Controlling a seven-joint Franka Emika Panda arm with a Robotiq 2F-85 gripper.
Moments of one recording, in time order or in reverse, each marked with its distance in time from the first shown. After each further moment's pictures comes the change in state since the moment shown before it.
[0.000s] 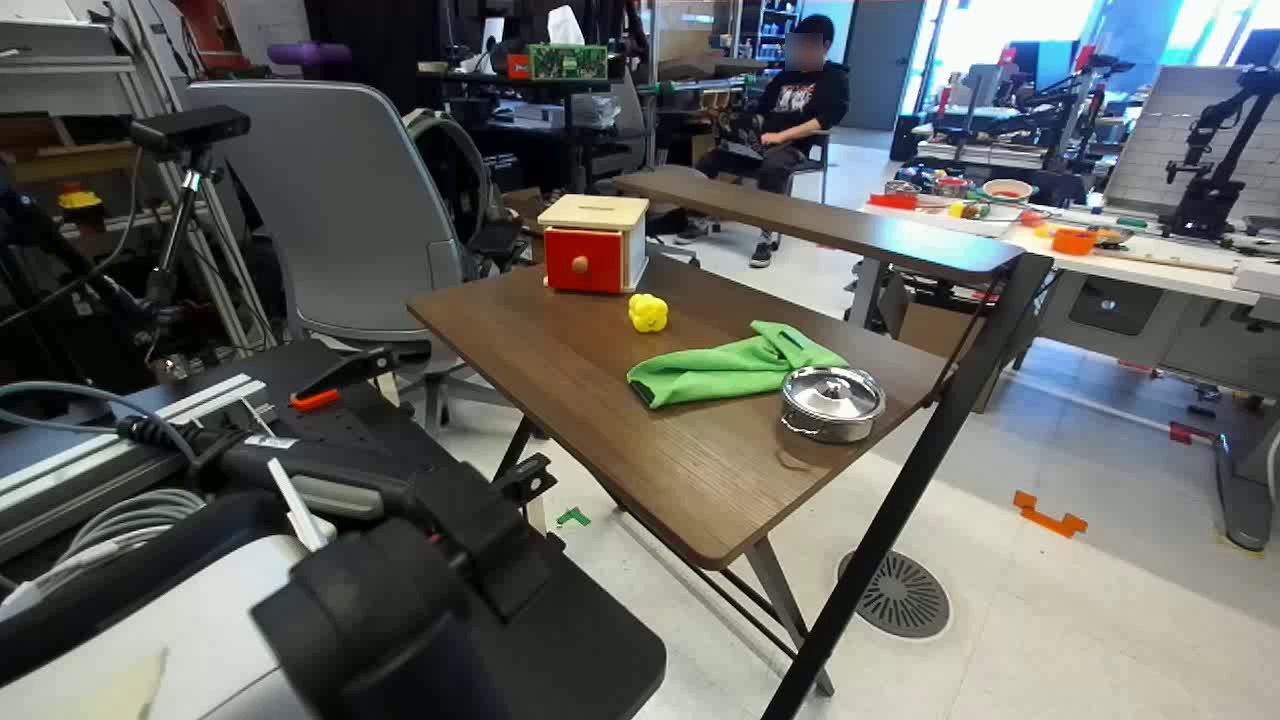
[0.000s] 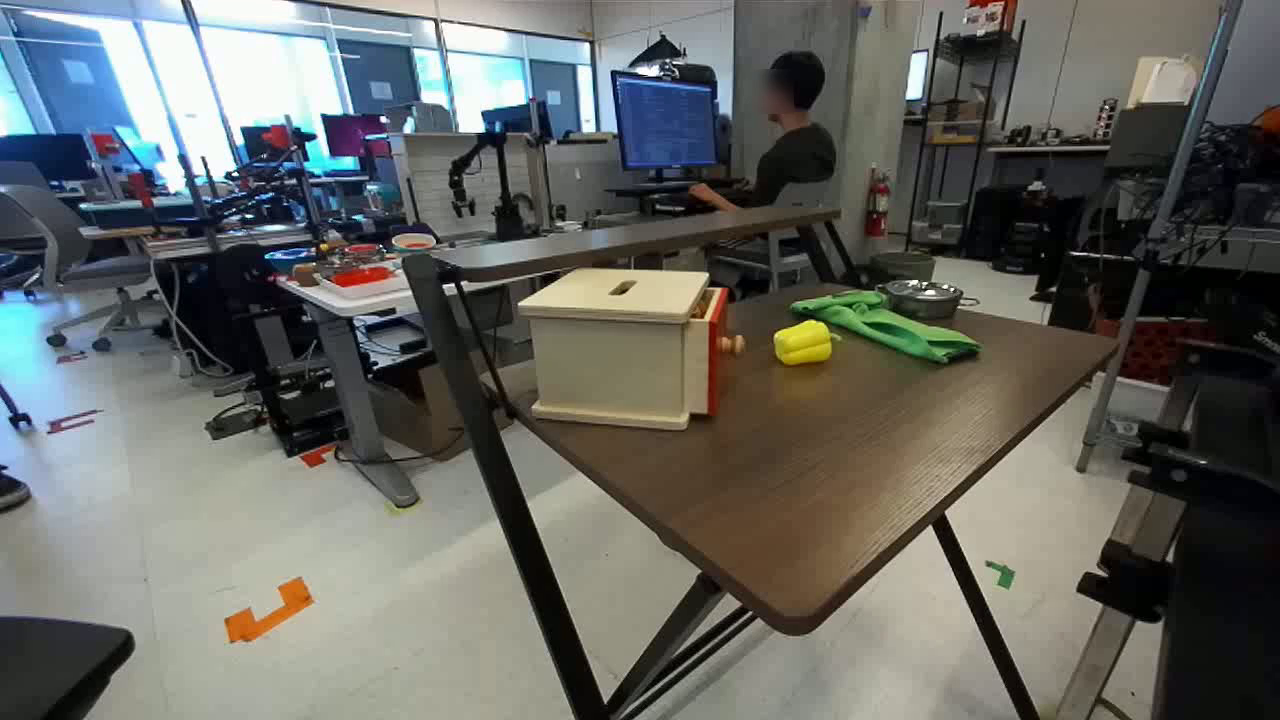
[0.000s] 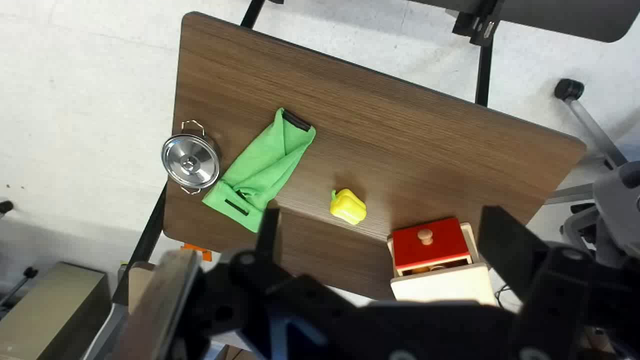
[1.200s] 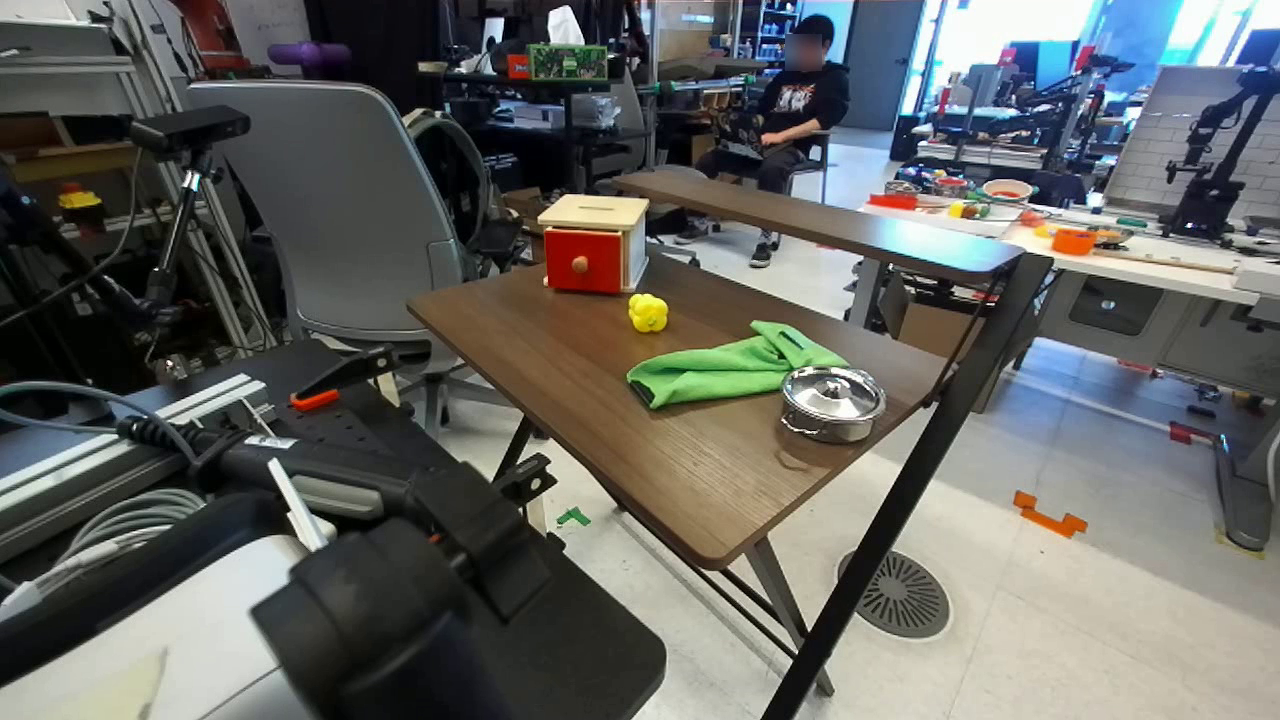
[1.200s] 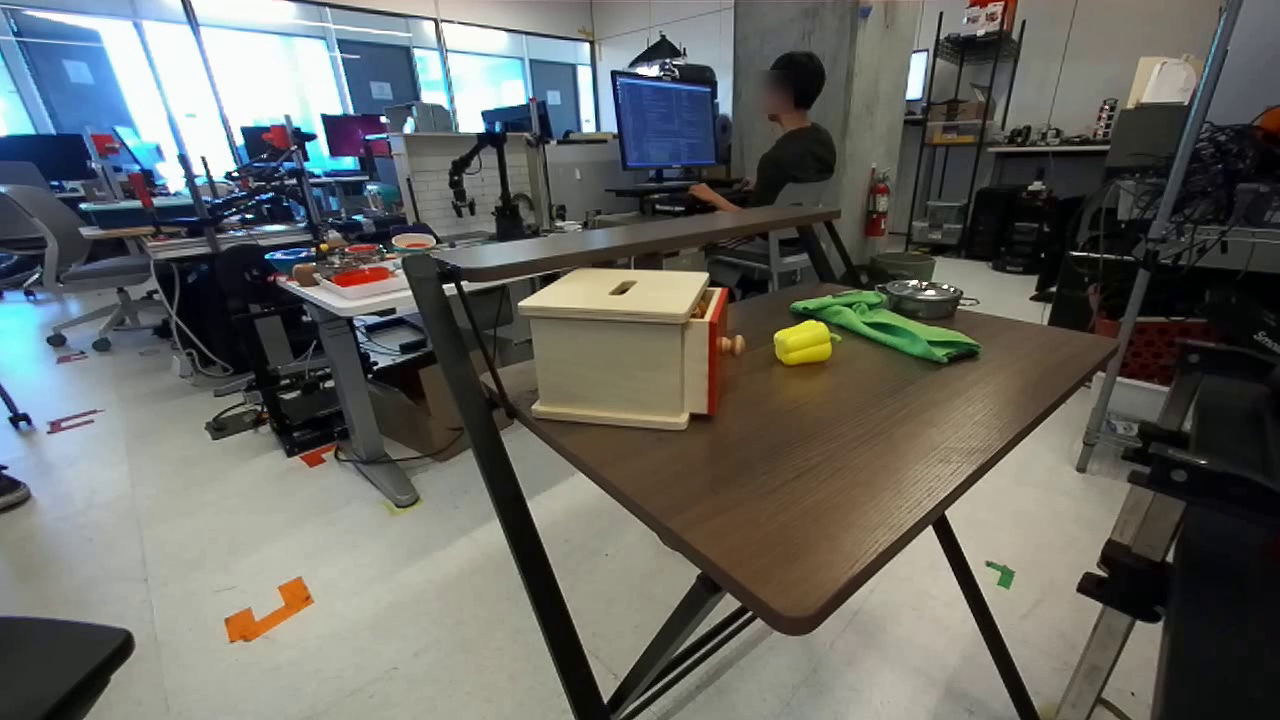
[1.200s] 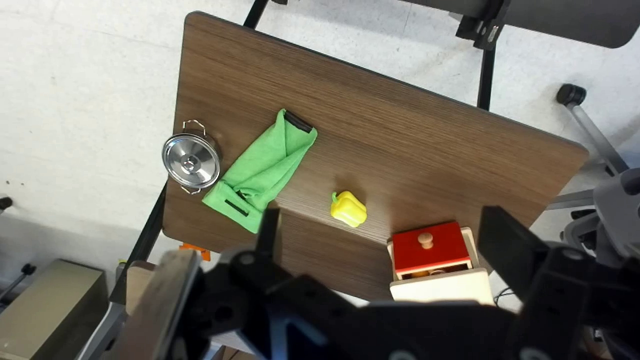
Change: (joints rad) arm 0.000 0.003 -0.001 -0.006 -0.008 0.007 -0.014
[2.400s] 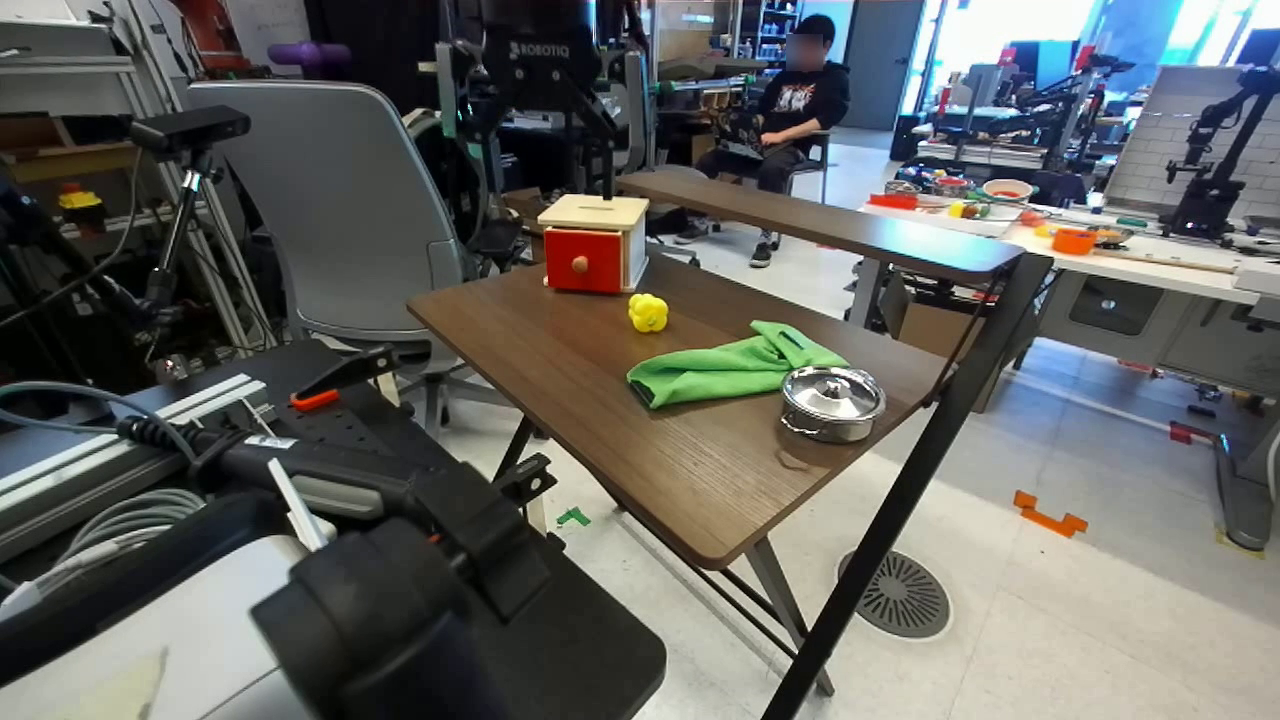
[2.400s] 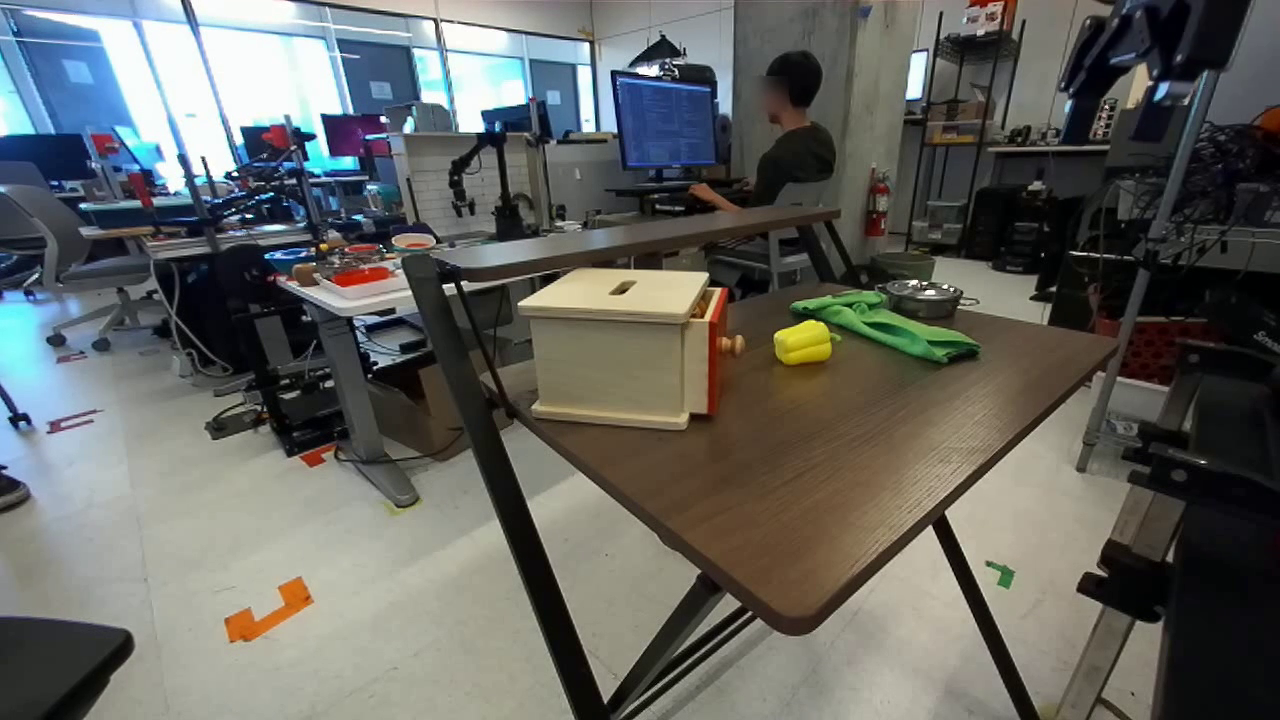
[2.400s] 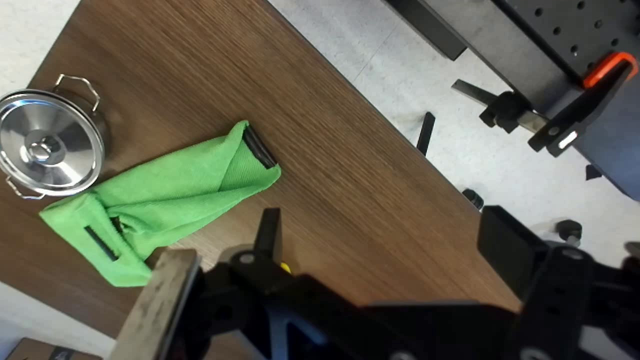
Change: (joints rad) arm 0.066 0.563 -0.264 0.023 0.201 0.372 -0.752
